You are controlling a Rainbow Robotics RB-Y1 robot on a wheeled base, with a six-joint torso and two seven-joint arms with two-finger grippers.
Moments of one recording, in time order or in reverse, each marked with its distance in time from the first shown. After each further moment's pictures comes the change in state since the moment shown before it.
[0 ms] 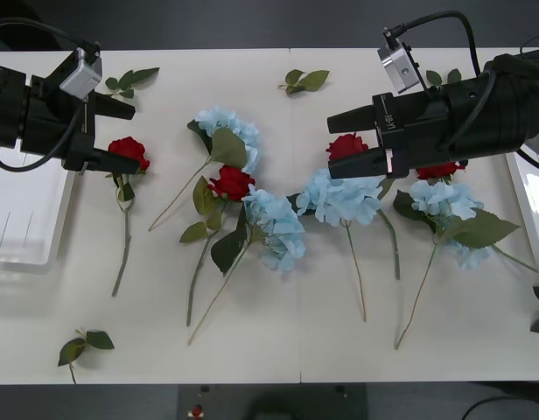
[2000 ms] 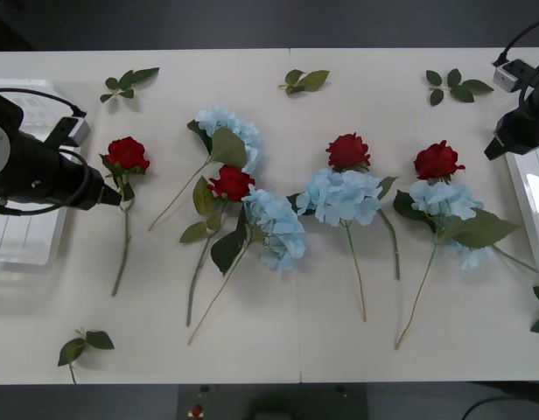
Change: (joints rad) right arm -0.119 0.013 -0.169 0.312 1.461 0.365 -0.947; left arm 0.113 0.032 -0.189 -0.171 -0.771 -0.050 1.360
